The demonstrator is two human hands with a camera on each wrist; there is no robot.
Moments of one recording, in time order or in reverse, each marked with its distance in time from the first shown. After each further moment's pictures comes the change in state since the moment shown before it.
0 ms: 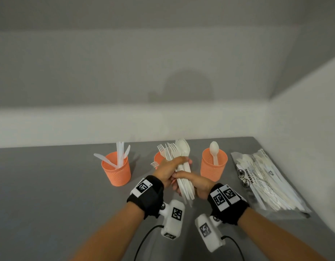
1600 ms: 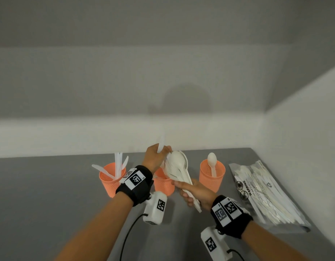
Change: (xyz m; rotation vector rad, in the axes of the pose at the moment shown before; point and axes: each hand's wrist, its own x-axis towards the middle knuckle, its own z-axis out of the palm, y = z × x) left_hand 0.021 0.052 -0.021 0.371 0.260 0.287; right_hand 0.002 0.004 -0.018 -0.098 0.083 -0.056
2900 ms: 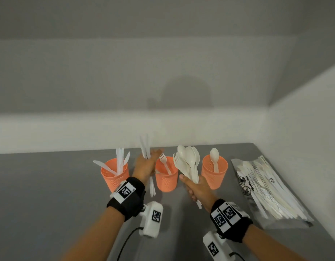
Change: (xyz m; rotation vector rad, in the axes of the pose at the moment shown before) left_hand -0.027 -0.023 -0.022 -0.153 0.080 -0.161; right_hand 0.005 0.024 0.005 -0.050 0.290 -0.213
